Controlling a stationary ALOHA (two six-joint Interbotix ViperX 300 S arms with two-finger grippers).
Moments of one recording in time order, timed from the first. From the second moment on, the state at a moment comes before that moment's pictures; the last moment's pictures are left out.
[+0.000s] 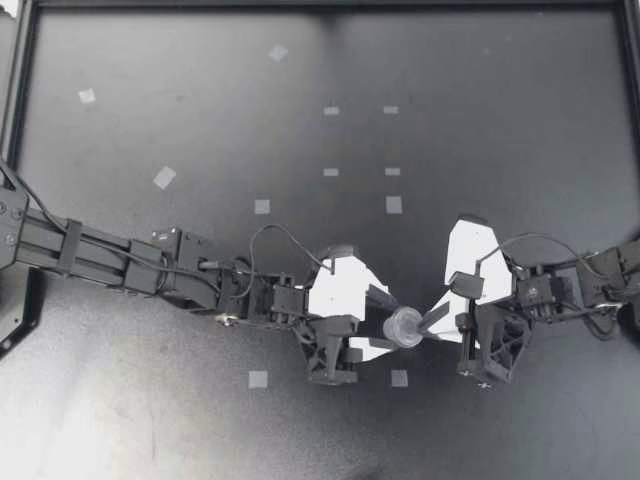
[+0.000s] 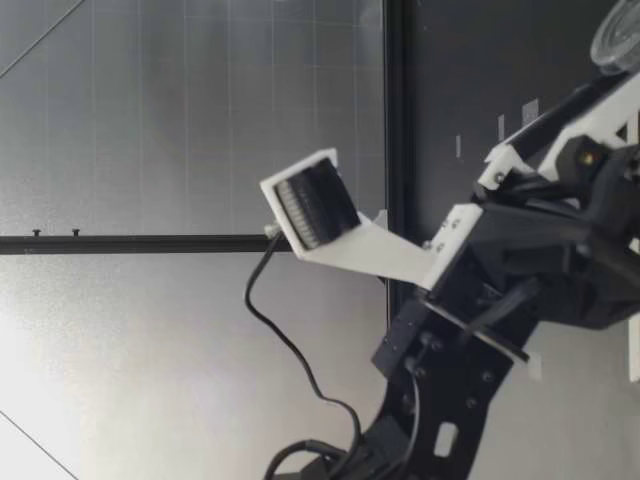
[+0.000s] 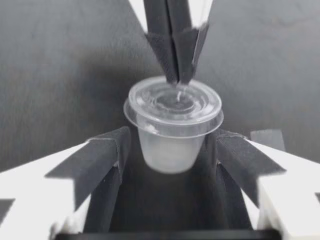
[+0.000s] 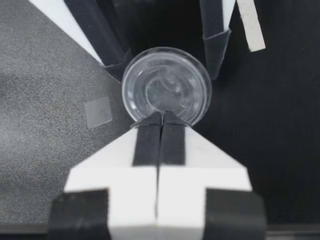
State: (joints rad) left arm -0.08 0.49 0.46 -0.02 -0.41 -0.05; right arm 0.13 -0.04 1.03 0.07 -0.17 0.37
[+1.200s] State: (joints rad) left arm -0.08 0.29 0.58 -0.02 -0.46 0.03; right arm 0.13 -0.48 1.19 0.16 -0.30 0.50
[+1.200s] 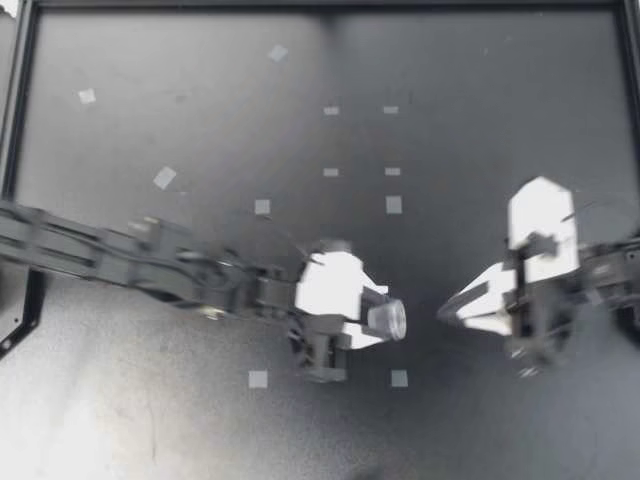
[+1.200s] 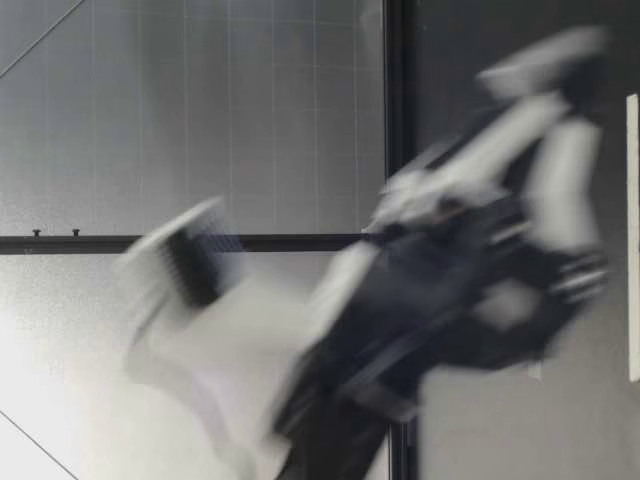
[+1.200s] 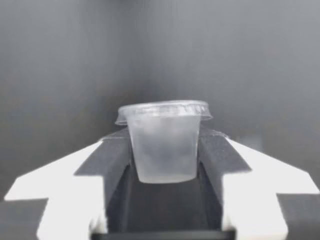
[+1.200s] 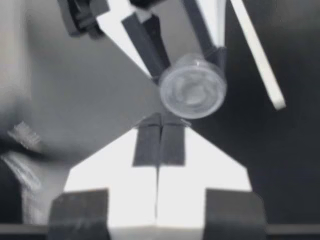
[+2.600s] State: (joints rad) left arm -0.08 0.23 0.73 -0.12 -1.16 0.15; right arm 0.10 -0.28 1.08 0.04 -1.08 0.91
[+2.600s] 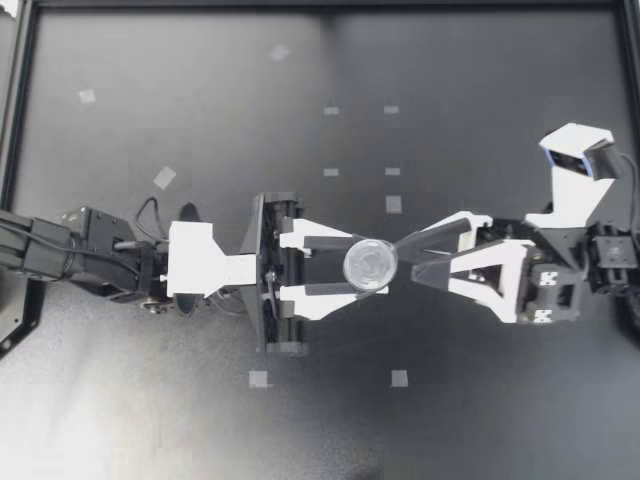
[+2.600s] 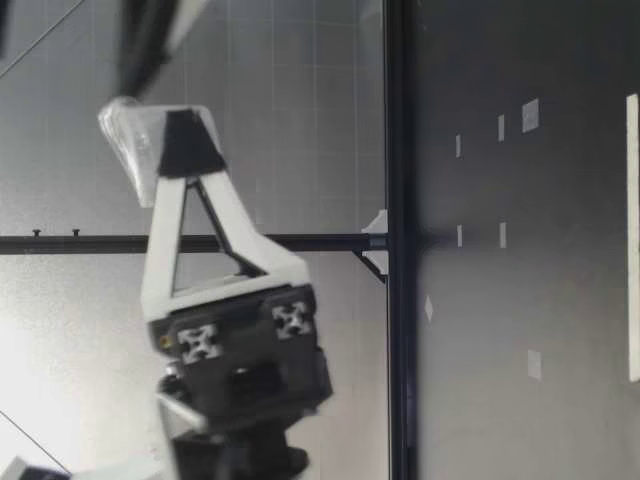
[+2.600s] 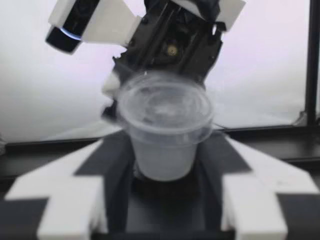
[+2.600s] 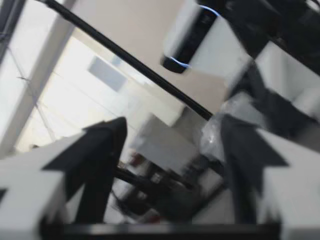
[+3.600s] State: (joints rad) left arm -0.08 0.24 0.73 -0.12 -1.02 0.02; right arm 0.02 -0.51 1.19 -0.03 -0.63 0.02
